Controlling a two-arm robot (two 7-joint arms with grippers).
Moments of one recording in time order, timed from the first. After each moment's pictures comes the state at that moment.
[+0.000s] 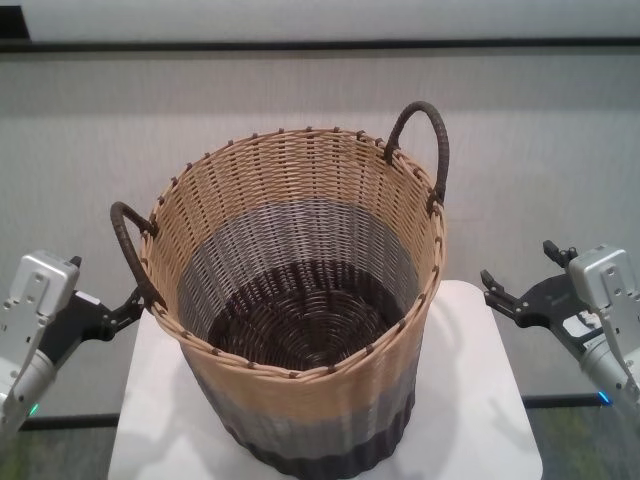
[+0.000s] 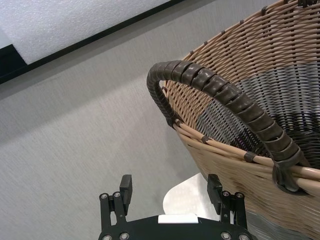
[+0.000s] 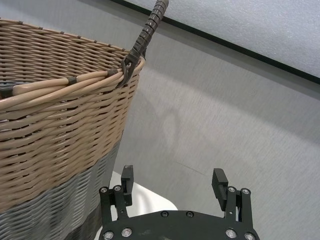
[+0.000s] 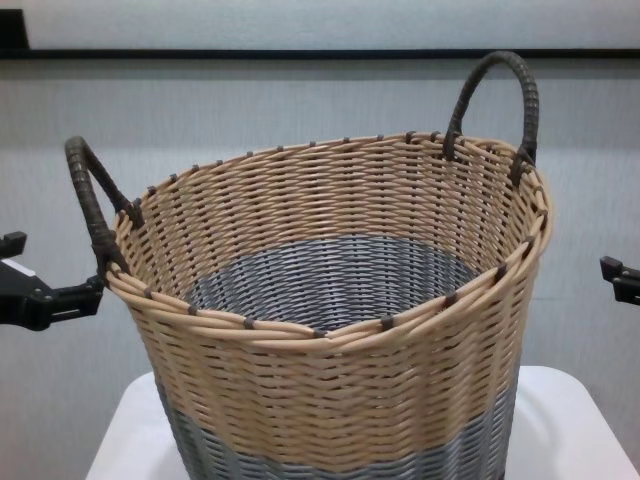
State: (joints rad) left arm -0.20 0.60 0.45 -1.41 -0.25 -0.12 0.03; right arm 0.20 0.60 -0.45 -1.41 0.25 -0.12 -0.03
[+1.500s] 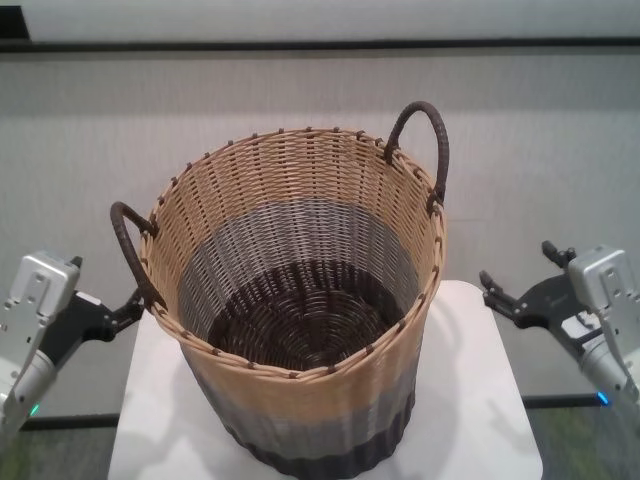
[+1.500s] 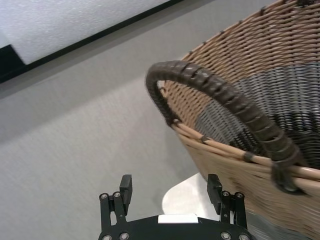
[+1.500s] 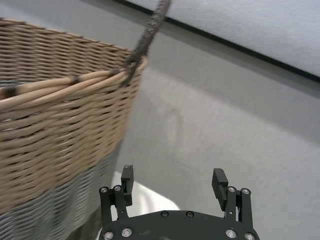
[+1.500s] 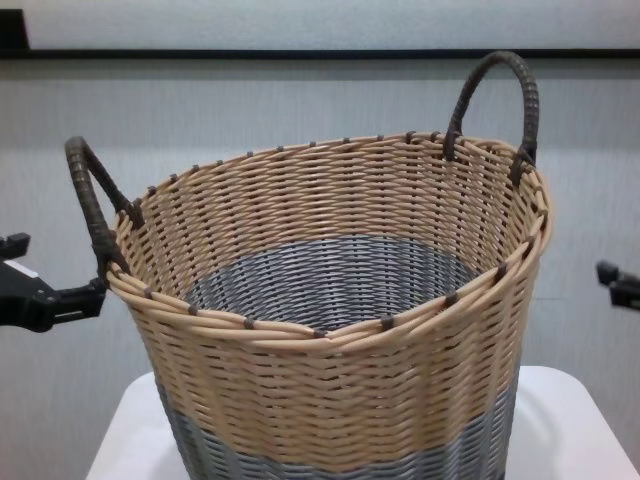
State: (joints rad) left arm -0.19 0.60 0.44 -1.42 -0.26 -0.11 0.02; right arm 0.19 0.60 -0.44 -1.41 0.26 -0.13 -0.01
